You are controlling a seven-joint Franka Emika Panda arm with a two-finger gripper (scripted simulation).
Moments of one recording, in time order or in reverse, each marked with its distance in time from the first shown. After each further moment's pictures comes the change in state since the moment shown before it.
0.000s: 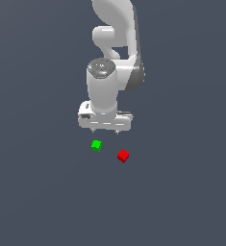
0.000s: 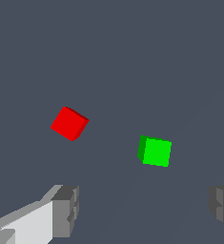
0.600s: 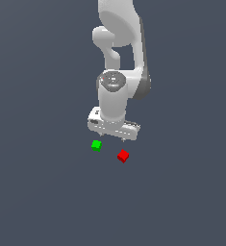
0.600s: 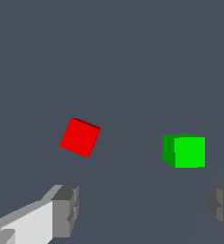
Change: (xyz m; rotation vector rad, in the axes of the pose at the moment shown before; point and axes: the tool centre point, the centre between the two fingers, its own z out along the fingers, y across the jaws) arm 0.007 -0.031 0.030 0.004 0.002 0.181
